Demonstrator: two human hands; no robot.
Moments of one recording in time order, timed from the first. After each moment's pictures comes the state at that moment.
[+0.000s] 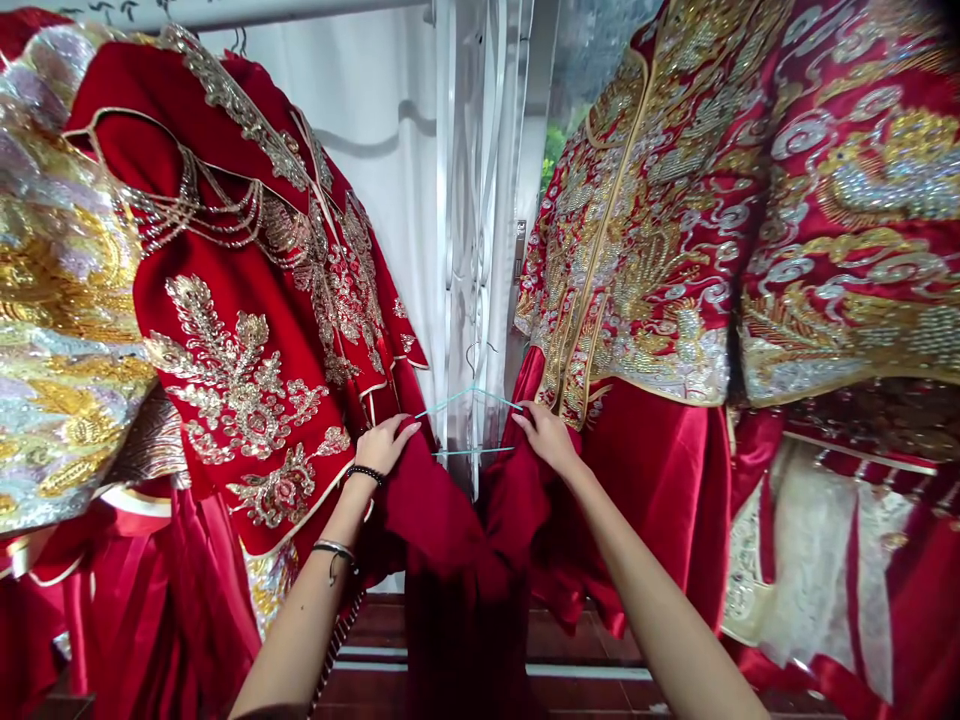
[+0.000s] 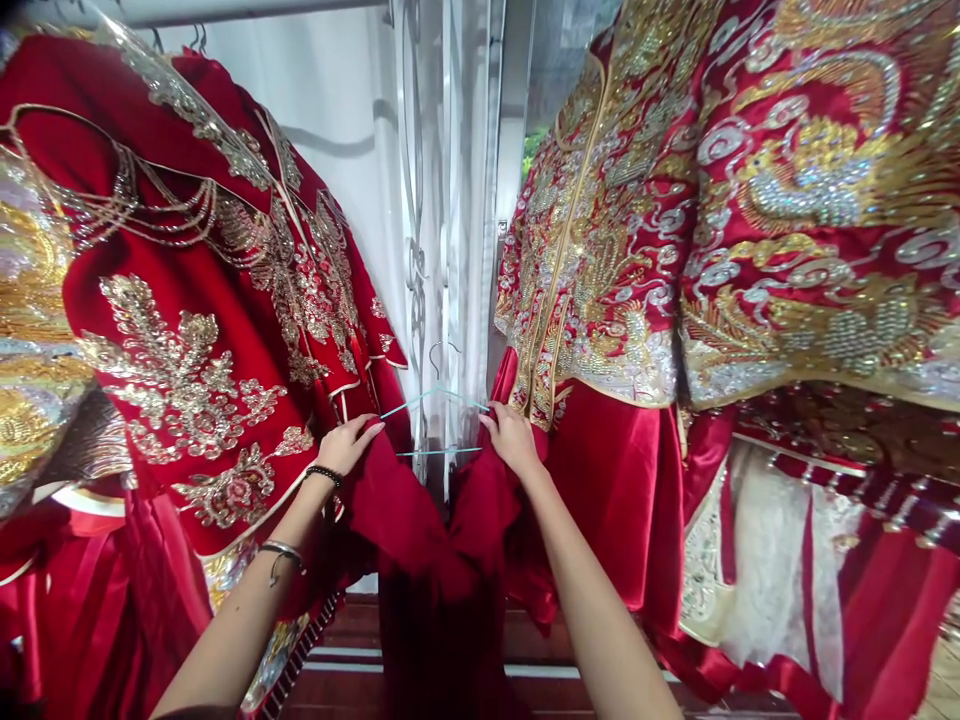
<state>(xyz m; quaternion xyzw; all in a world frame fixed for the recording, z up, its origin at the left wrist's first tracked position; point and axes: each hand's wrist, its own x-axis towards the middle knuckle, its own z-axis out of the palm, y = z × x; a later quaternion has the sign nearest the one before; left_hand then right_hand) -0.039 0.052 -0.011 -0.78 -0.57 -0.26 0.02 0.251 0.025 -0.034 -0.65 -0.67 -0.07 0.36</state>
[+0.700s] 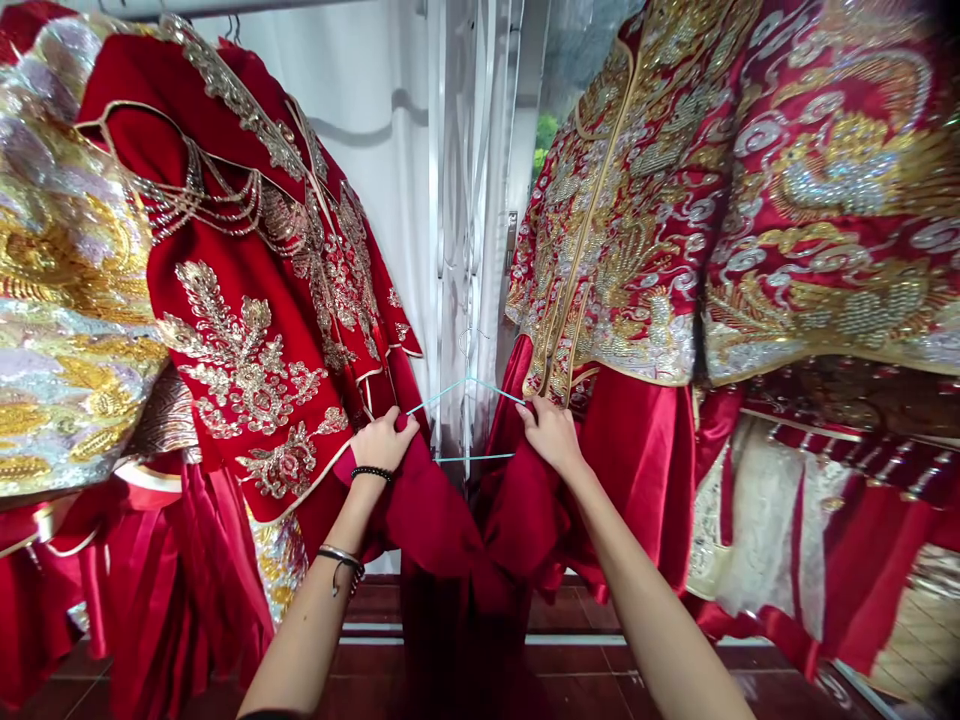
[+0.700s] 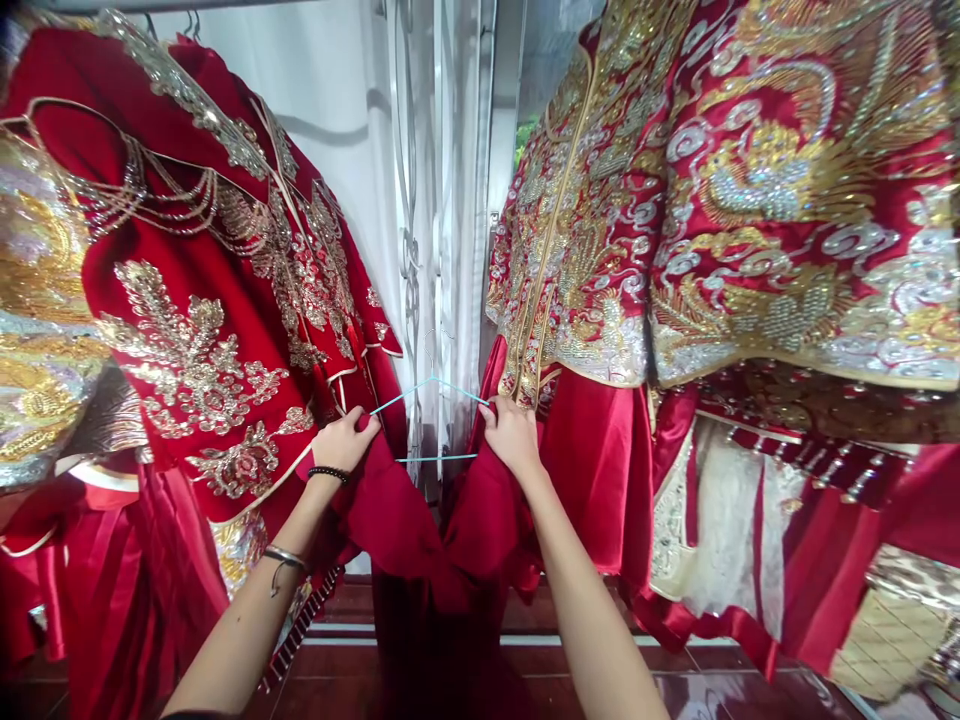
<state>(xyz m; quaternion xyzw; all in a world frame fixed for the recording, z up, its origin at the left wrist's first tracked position) -0.018 0.002 -0.006 -0.69 -0.68 -0.24 0.08 0.235 -0.031 -0.019 -0.71 -0.61 -0.09 0.33</state>
